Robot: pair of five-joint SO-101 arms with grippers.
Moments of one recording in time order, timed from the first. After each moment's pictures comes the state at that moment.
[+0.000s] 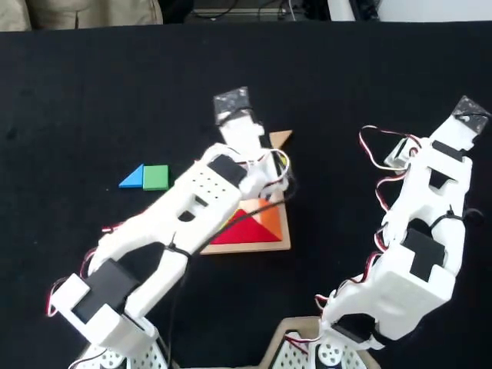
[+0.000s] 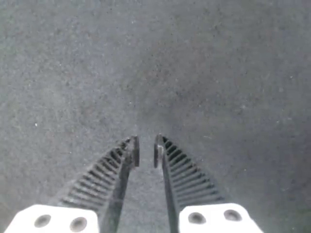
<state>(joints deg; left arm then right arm) 32.8 2.3 18.4 43.4 48.1 30.3 14.4 15.3 44.9 -12.1</state>
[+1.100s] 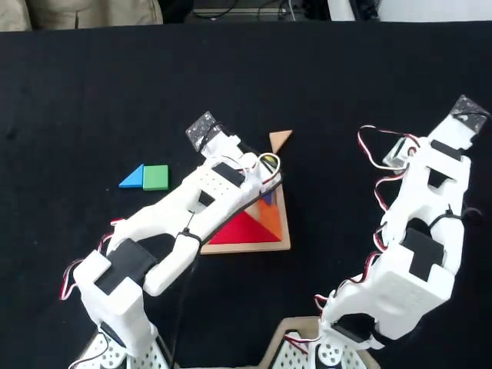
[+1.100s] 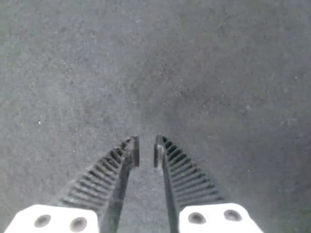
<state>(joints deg) 31.0 13.3 22.0 32.9 70.6 29.9 14.4 15.3 44.9 -11.9</state>
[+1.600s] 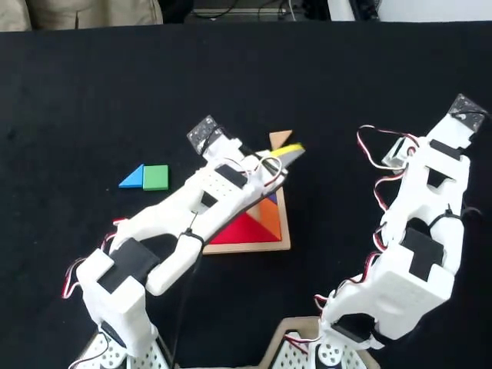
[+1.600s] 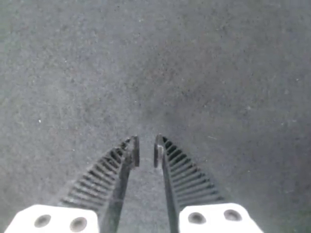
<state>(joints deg) 31.8 13.6 21.8 33.2 72.1 29.7 14.4 15.3 44.9 -11.2</state>
